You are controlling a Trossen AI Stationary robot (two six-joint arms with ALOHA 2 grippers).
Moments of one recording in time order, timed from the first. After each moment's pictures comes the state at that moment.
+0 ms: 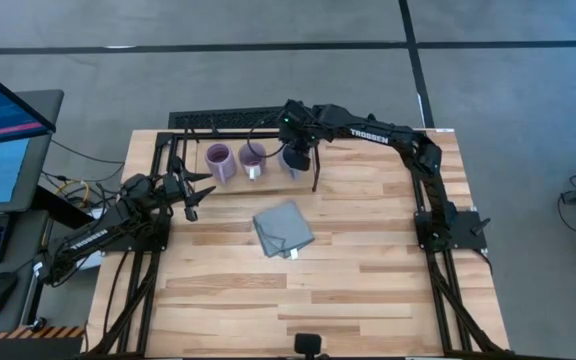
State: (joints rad) left arm 0.59 0.08 0.01 0.10 0.29 0.17; right arm -0.44 2.10 1.91 -0.92 0.11 -0.38
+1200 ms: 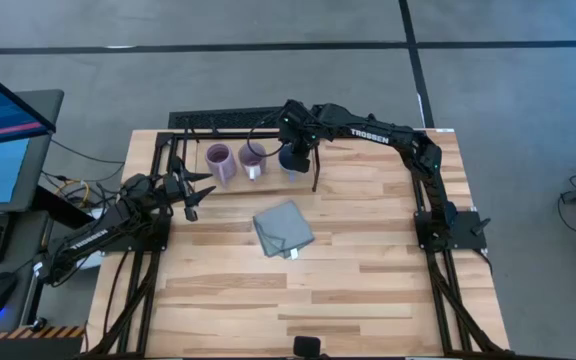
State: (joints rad) left arm 0.59 0.08 0.01 0.10 0.29 0.16; right arm -0.44 2.10 1.93 -0.96 0.04 -0.34
